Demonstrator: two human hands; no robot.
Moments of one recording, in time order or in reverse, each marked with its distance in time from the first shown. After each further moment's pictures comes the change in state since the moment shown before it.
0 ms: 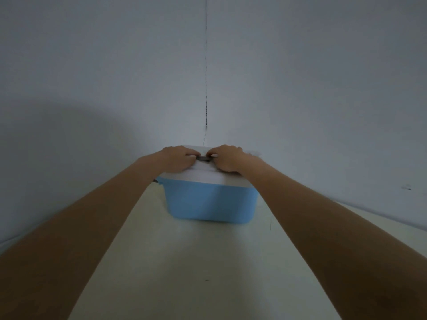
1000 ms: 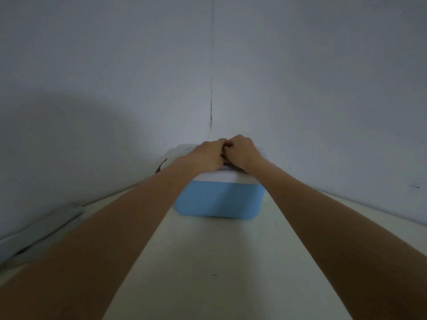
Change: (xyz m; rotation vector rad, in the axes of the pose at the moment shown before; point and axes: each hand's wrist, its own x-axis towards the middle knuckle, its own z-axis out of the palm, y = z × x) left_hand -0.004 0.051 0.013 -0.059 0.134 0.067; right_hand -0.018 0.006 0.000 0.261 0.291 -0.051
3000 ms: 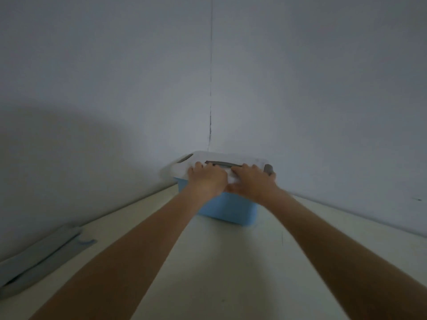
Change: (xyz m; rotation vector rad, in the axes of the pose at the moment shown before) left_hand 0.005 0.003 0.023 0.156 0.021 -0.215; right_hand -0.023 0.021 0.003 -0.368 -0.102 0.036
